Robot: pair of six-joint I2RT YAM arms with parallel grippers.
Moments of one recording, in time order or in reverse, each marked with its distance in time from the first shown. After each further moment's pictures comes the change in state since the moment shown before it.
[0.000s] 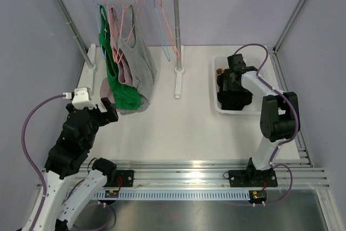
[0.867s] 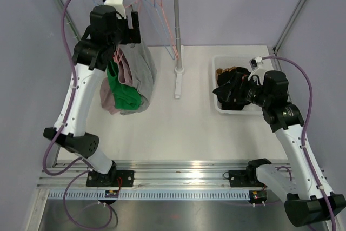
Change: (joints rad) left arm 0.055 1.144 1.218 -0.069 0.190 0.182; right arm -0.003 -0.895 -0.267 0.030 -0.804 0.270
